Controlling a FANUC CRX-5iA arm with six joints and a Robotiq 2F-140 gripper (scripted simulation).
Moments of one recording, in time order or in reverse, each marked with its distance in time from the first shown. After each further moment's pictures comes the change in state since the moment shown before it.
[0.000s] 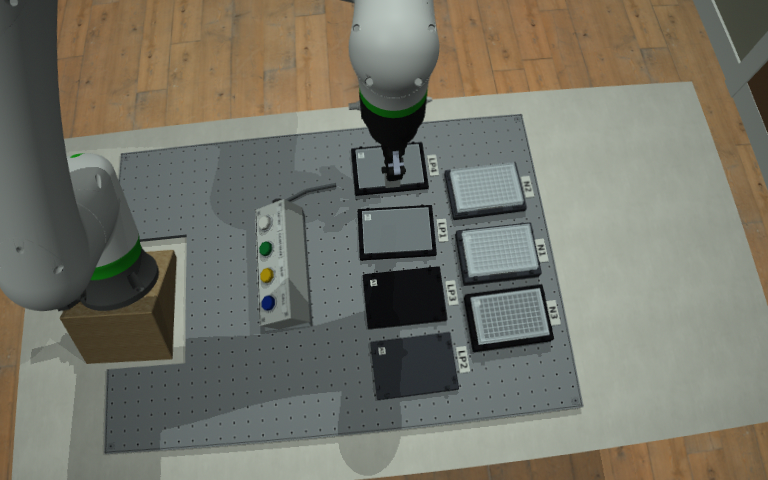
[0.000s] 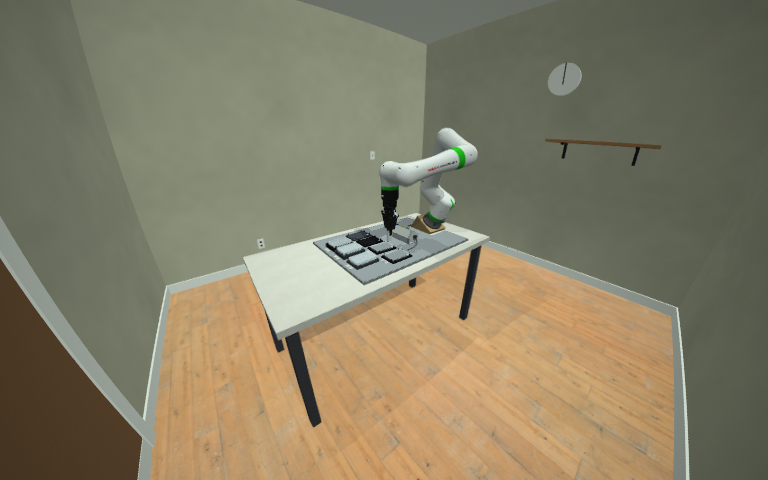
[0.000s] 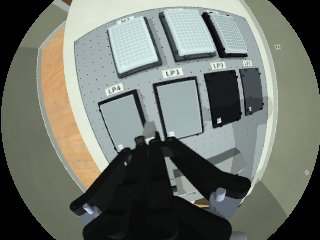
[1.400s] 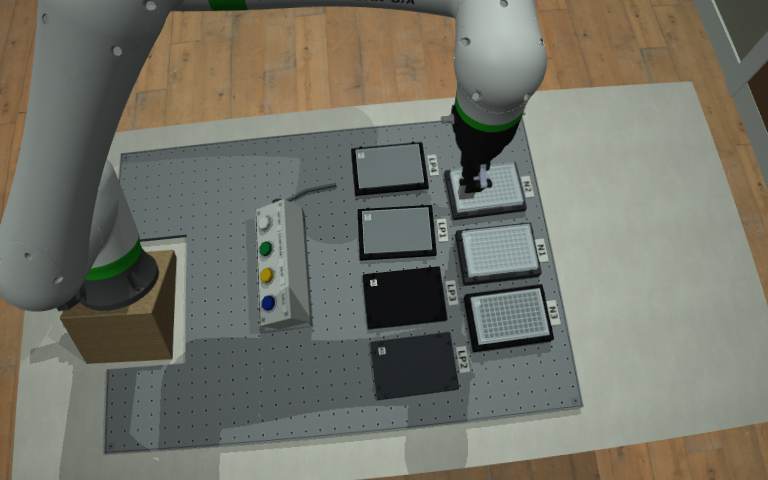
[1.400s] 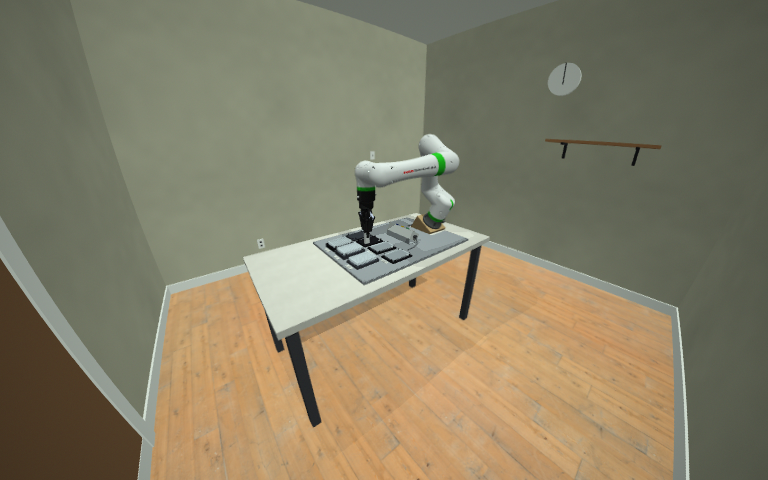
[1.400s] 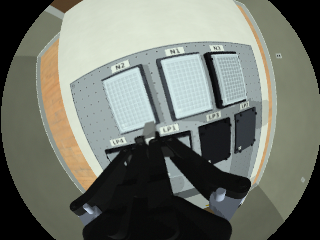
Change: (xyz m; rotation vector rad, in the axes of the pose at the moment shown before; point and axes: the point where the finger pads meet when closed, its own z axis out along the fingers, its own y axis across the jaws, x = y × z) arm 0.128 0.039 -0.006 -0.005 0.015 0.000
